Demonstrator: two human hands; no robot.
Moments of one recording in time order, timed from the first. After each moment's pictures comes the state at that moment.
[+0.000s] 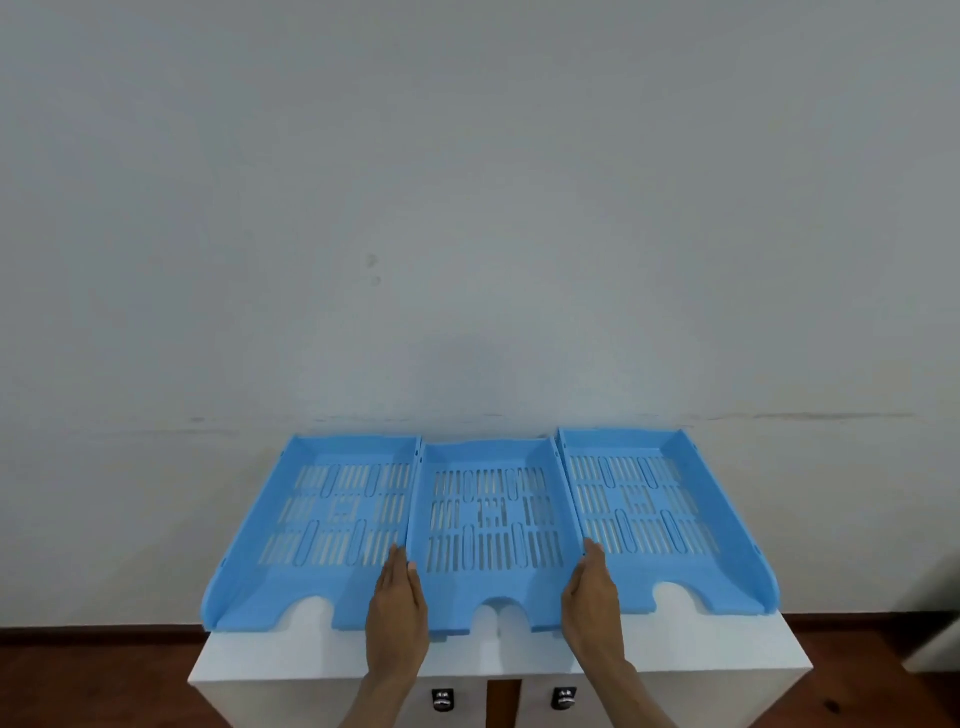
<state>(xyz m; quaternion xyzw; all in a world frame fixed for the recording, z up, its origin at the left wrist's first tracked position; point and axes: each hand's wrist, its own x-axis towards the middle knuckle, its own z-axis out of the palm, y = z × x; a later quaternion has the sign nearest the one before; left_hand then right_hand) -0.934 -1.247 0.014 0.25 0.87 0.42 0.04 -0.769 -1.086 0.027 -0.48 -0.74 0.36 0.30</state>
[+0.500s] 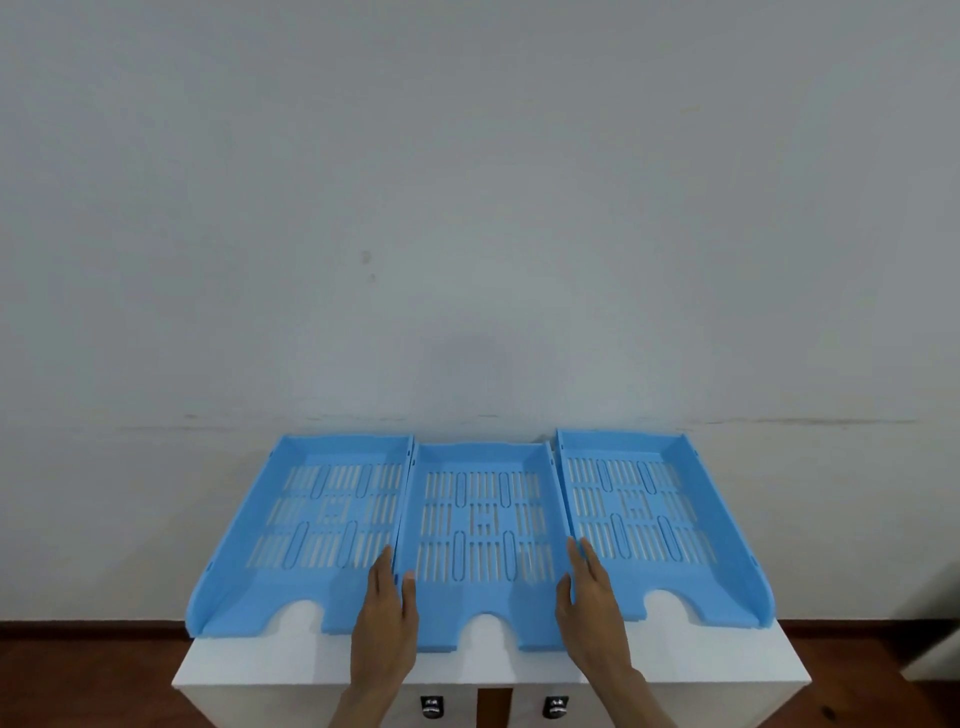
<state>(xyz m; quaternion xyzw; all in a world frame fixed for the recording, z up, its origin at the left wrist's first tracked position) -0.936 -1.249 0.007 0.26 0.86 0.44 0.07 -0.759 -1.069 0.016 -0.43 -0.83 0.29 0.22</state>
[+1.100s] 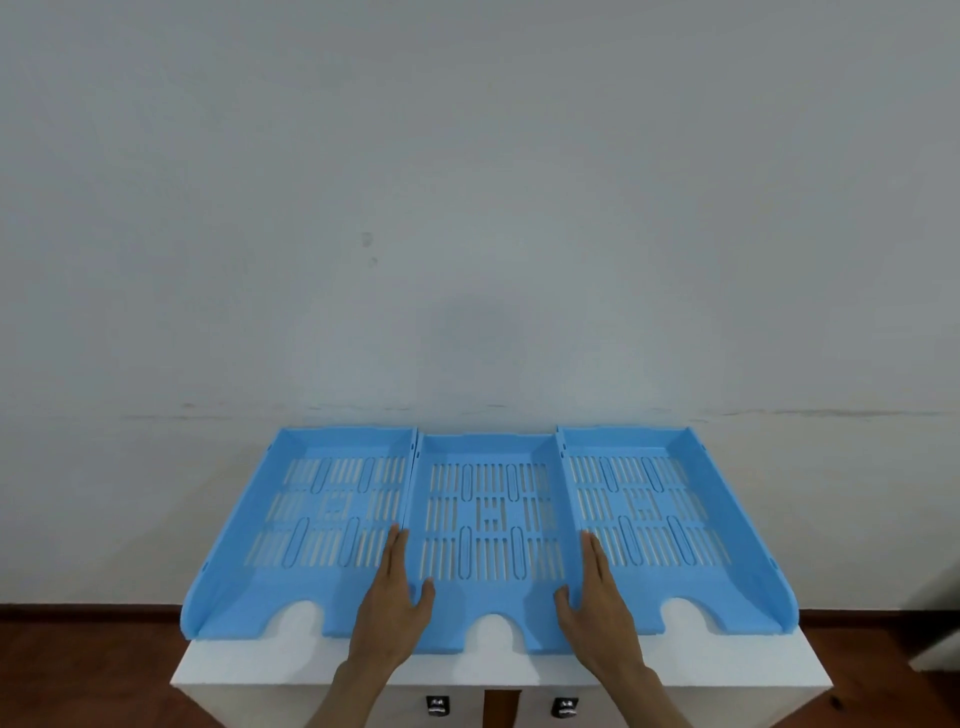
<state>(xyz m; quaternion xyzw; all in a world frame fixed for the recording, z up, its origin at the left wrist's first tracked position) -0.966 -1.243 0.001 0.35 0.86 0.36 0.11 -0.758 -1.061 0.006 -0.41 -0.85 0.28 0.18</state>
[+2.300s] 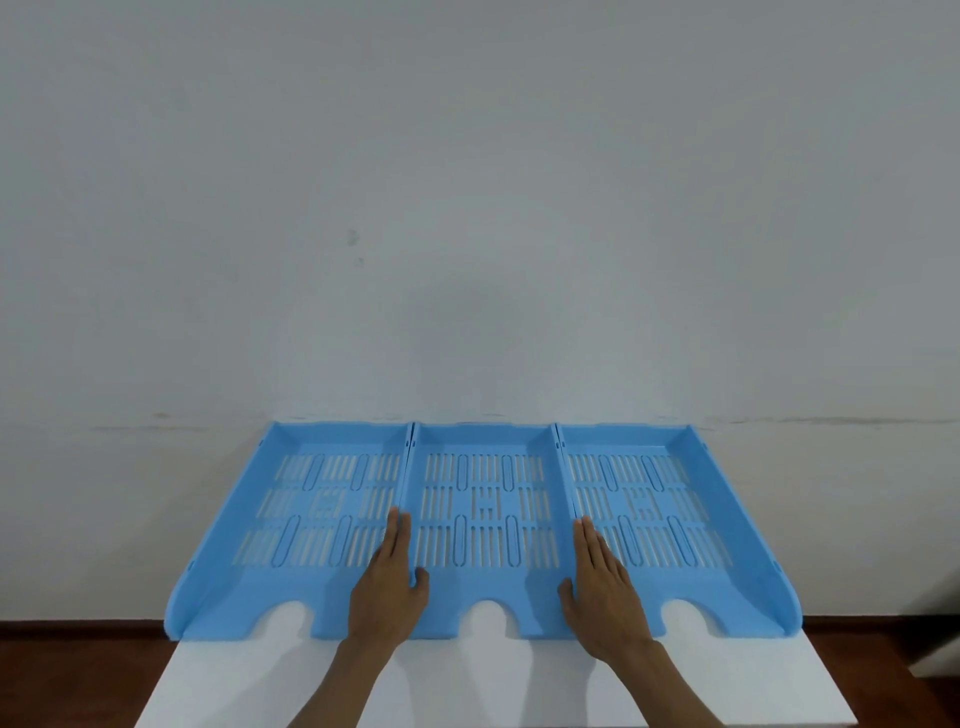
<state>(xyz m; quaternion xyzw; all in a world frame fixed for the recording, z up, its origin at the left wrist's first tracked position) -1.003 -1.199 0.006 0.37 0.89 0.25 0.06 -0.787 -1.012 0.008 -0.38 -0.91 0.13 0.07</state>
